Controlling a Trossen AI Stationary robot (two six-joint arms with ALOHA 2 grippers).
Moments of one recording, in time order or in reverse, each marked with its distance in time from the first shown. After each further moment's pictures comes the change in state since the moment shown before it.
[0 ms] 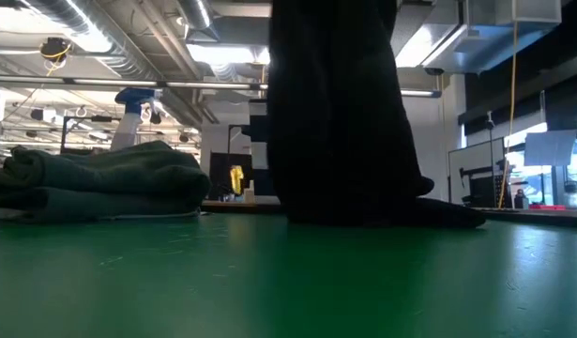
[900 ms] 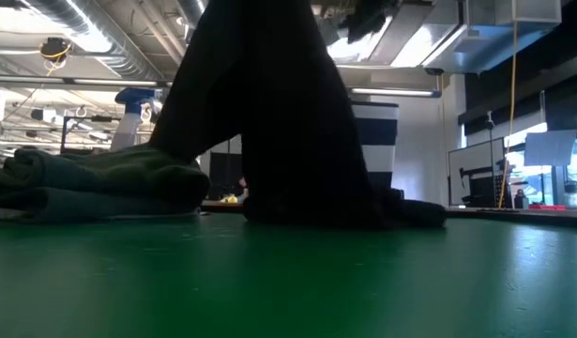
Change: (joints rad) left arm 0.049 -0.178 0.000 0.093 0.076 -0.092; right arm 0.055 -0.021 -0.345 -0.094 0.157 -0.170
